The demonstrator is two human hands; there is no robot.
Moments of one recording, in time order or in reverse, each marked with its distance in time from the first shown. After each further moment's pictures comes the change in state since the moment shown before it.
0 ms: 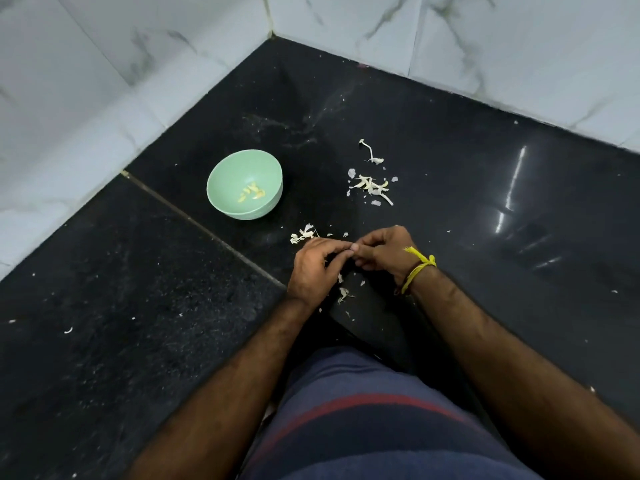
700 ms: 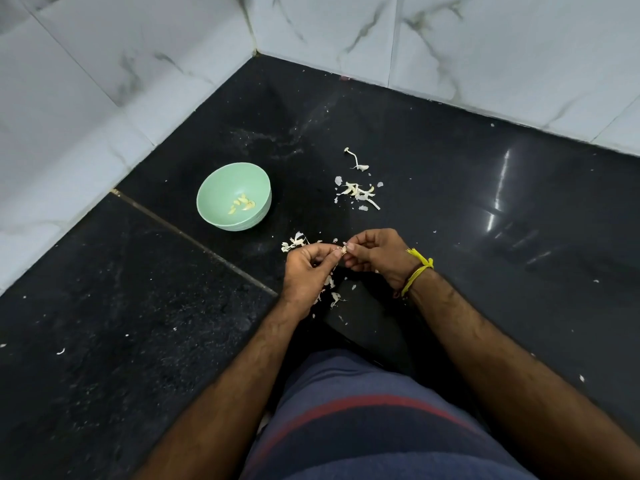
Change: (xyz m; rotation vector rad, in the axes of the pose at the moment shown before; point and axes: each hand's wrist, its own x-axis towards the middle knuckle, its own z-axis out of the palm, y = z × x) left_hand 0.000 0.026 -0.005 -0.556 -0.055 -0.409; right_hand -0.005 0.003 -0.009 0.205 -0.083 -0.064
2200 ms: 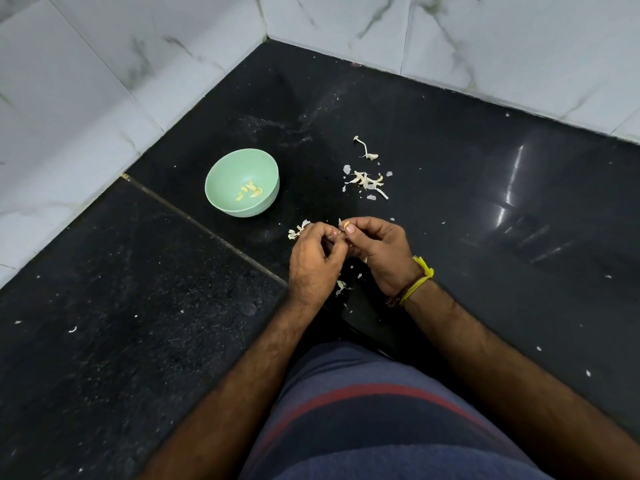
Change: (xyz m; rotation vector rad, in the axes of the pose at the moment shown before) left_hand -0.018 0.027 0.004 0.471 0.192 0.196; right_hand -0.025 0.002 0.031 0.328 0.045 -0.262
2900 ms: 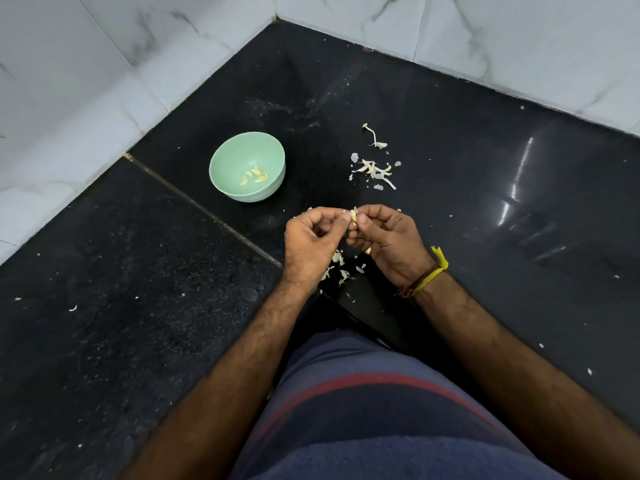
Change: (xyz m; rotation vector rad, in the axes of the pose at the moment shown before) left_hand 0.001 0.011 -0.014 -0.425 -0.003 -0.125; right_hand -0.002 -0.007 -0.006 0.138 -0.111 0.084
